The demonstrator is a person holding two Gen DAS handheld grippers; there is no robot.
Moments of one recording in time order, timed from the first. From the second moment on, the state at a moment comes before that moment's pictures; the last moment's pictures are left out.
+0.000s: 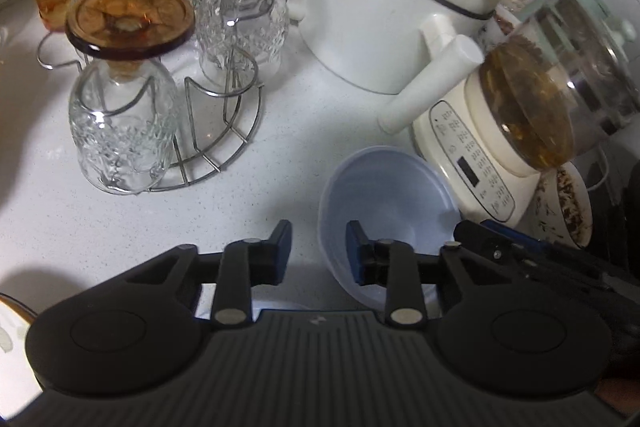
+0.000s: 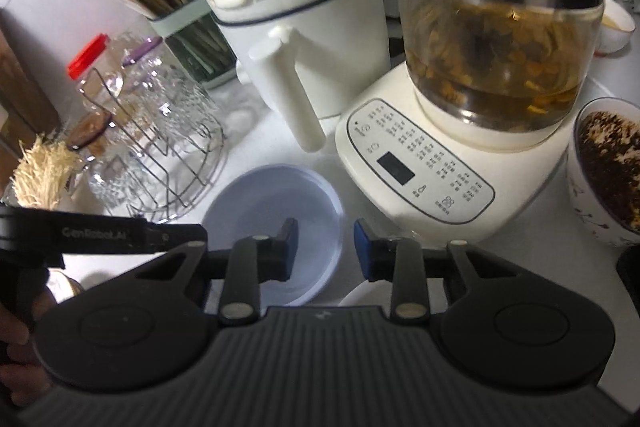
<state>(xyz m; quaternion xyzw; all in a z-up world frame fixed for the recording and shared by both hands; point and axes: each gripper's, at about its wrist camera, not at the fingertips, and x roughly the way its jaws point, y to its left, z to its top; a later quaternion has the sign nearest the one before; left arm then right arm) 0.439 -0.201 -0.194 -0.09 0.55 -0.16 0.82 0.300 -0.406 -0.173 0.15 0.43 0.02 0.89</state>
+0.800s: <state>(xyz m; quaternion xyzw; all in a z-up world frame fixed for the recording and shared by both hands) 0.431 -0.198 -0.172 -0.09 0.54 -0.15 0.83 0.299 -0.399 -0.160 0.16 0.41 0.04 0.90</state>
